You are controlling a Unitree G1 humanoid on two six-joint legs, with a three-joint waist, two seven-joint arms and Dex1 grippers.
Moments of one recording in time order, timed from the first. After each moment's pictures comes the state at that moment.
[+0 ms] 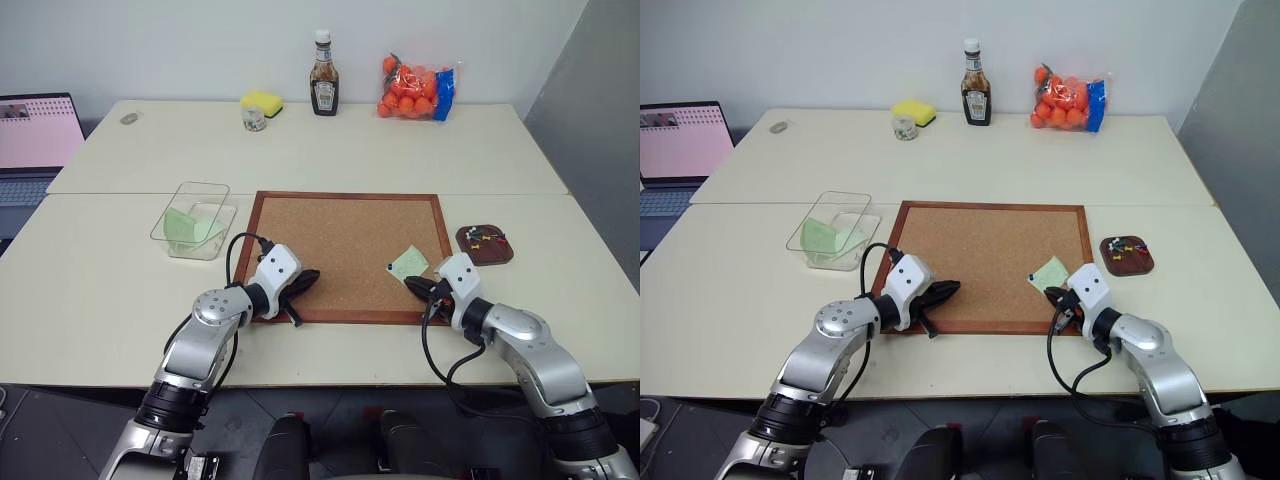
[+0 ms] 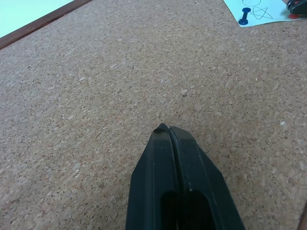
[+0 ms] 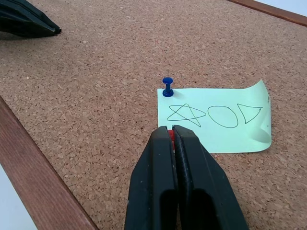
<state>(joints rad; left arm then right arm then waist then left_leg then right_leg) -0.29 0.45 -0.16 -0.04 -0.09 0.34 -0.71 -0.14 -0.47 0.10 -0.23 0.21 0.43 0.58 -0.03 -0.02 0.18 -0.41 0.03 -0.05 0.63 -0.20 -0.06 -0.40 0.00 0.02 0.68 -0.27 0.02</state>
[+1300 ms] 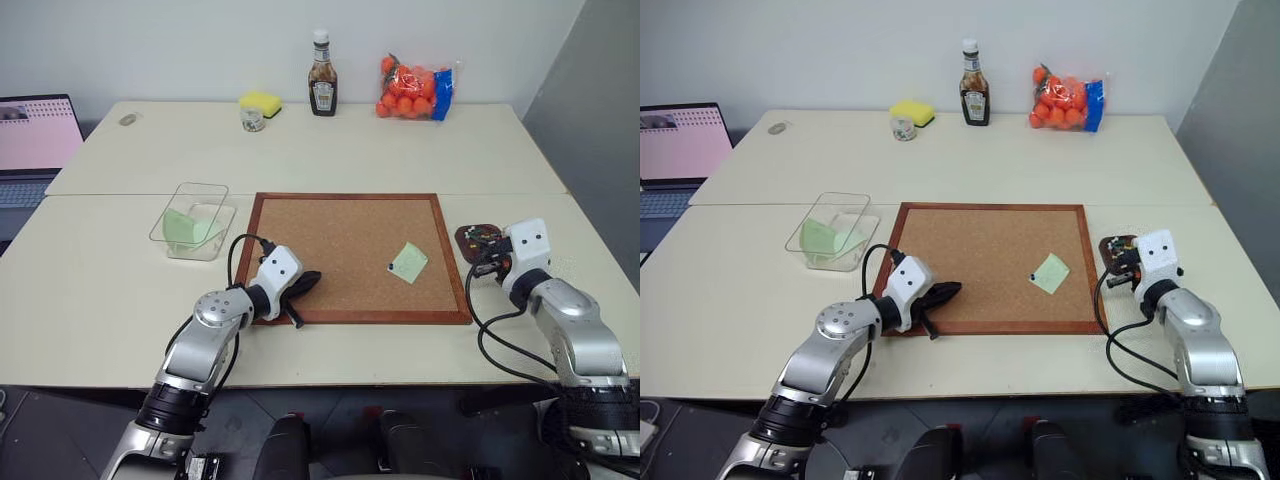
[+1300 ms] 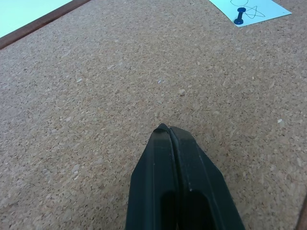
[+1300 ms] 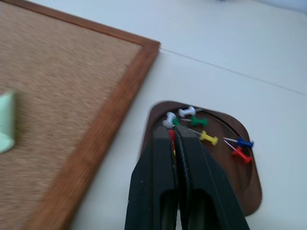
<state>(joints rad) -0.28 0.44 -0.16 -0.04 -0.09 0.34 -0.71 -0.28 -0.50 -0.14 0.01 0.14 0.43 0.34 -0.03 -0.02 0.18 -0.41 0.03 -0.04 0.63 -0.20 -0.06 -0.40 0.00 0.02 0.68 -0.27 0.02</state>
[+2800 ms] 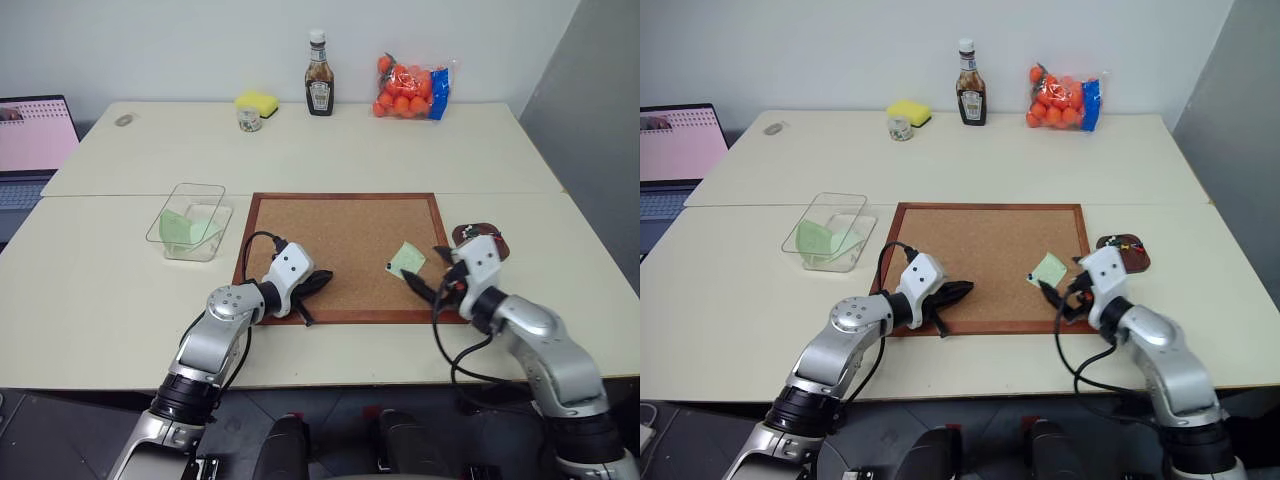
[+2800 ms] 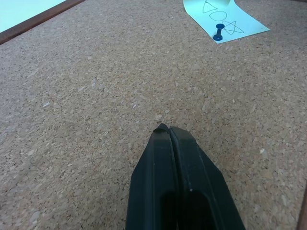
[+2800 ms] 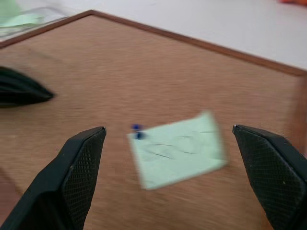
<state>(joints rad) -0.34 0.41 -0.19 0.01 -0.10 0.33 -0.75 -0.16 -0.41 0.07 -0.32 0.27 0.51 0.48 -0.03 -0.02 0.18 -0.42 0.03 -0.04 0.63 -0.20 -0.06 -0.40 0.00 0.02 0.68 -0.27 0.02</state>
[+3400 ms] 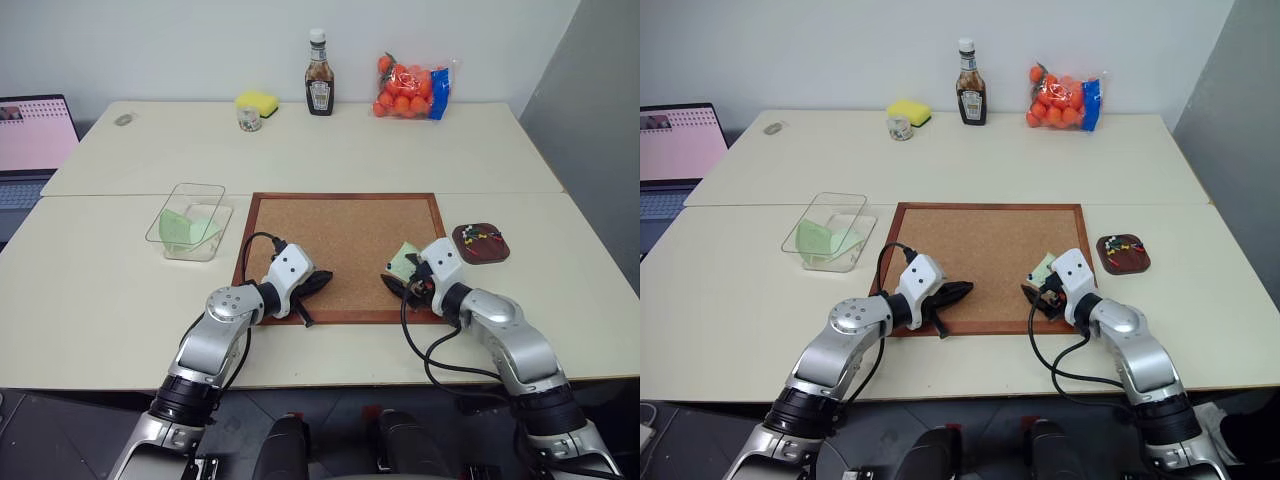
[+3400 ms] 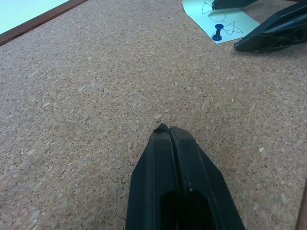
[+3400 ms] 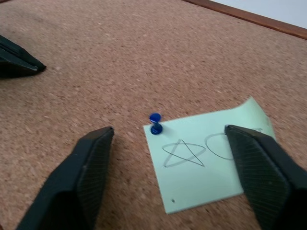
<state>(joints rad) -0.32 0.41 -0.19 0.00 -0.09 0.32 -0.74 -0.28 -0.37 0.16 -0.12 0.16 0.46 0.49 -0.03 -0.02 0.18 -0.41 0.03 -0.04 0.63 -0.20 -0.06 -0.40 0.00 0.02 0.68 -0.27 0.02</state>
